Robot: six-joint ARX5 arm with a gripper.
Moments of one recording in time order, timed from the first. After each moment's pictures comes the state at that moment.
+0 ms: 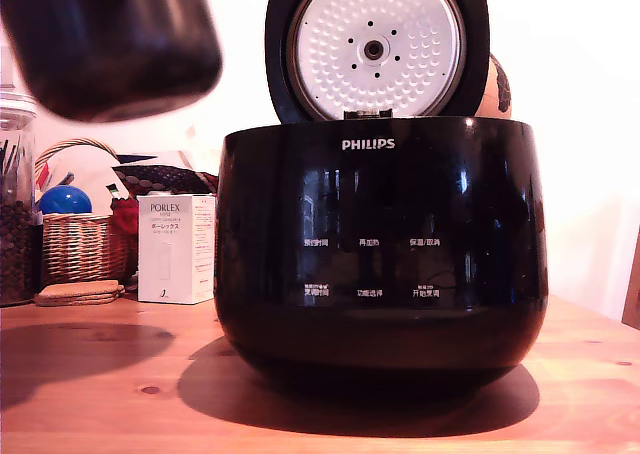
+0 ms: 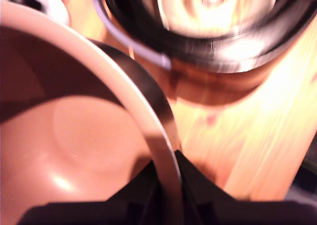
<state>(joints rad) -0.55 1.44 1.73 -1.36 0.11 0.68</state>
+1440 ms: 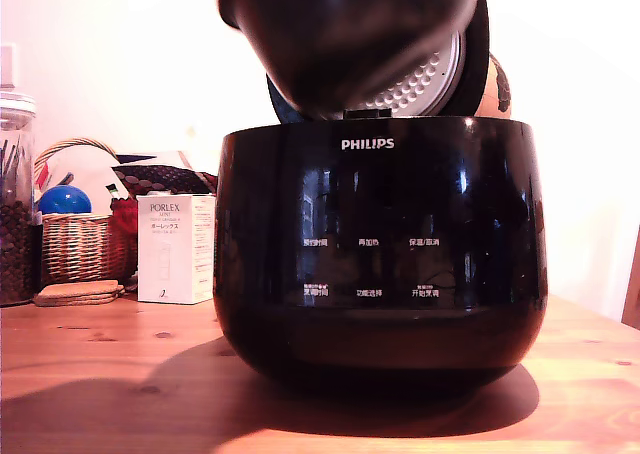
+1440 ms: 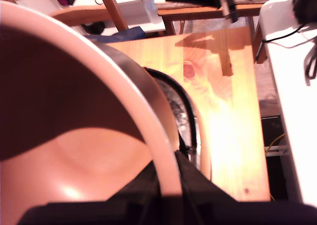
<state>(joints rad) -0.85 1.57 1.73 -1.09 0.31 0.70</state>
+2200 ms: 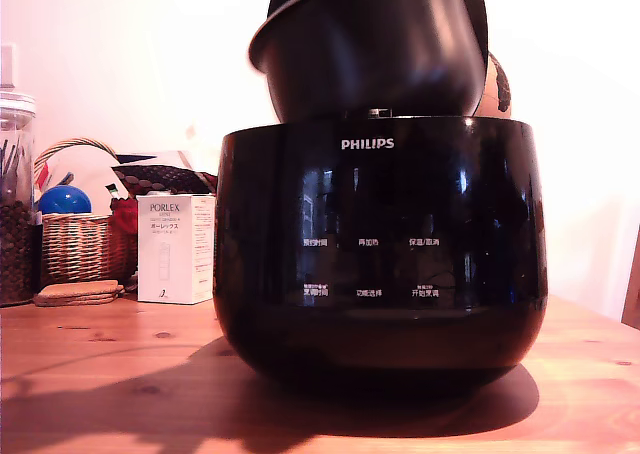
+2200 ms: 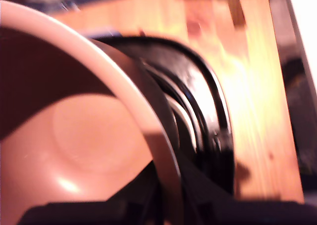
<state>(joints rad) -0.87 1.80 1.92 -1.29 0.17 0.85</state>
